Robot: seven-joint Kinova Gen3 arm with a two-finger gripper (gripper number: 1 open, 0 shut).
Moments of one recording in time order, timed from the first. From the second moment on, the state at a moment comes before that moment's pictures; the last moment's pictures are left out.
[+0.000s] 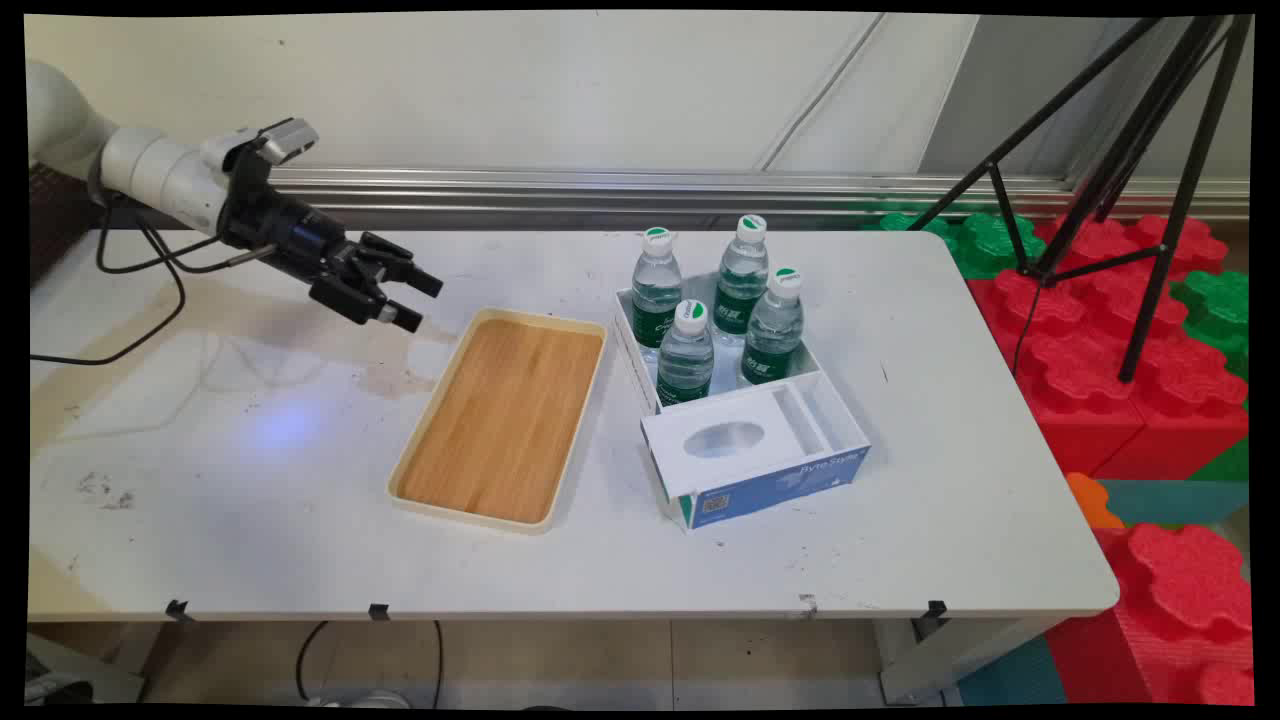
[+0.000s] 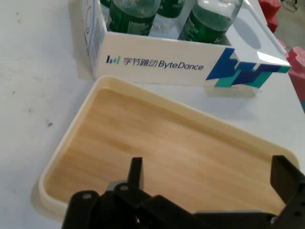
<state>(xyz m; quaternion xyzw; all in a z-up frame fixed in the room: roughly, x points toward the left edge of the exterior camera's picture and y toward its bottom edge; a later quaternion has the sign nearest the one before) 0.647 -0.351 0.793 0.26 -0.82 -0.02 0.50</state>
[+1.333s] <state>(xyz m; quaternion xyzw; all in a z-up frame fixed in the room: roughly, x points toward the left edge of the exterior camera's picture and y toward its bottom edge) 0.550 -0.402 0.765 0.26 -0.78 0.01 0.57</state>
